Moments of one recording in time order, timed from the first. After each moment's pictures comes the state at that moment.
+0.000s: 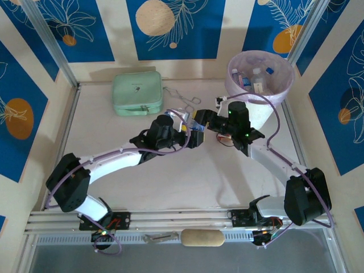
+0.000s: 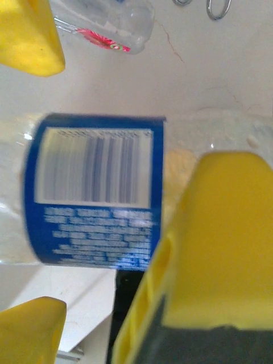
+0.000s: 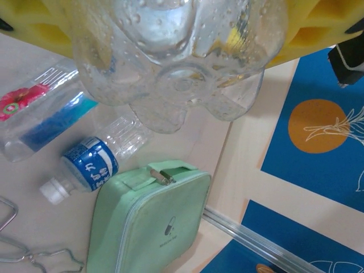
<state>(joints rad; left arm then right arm) -0.81 1.50 0.96 0.15 0.16 -0.47 0.39 1.30 0.86 0.07 -0.47 0.78</state>
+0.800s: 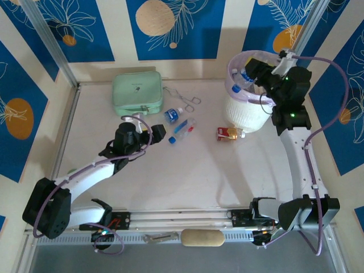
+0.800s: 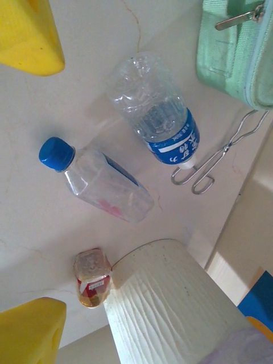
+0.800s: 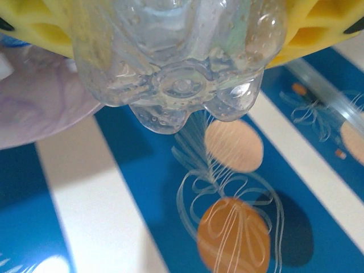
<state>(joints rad) -0.50 1.22 0.61 0.22 0.09 -0.67 -0.03 1.23 1.34 -0.10 -0.31 0.52</state>
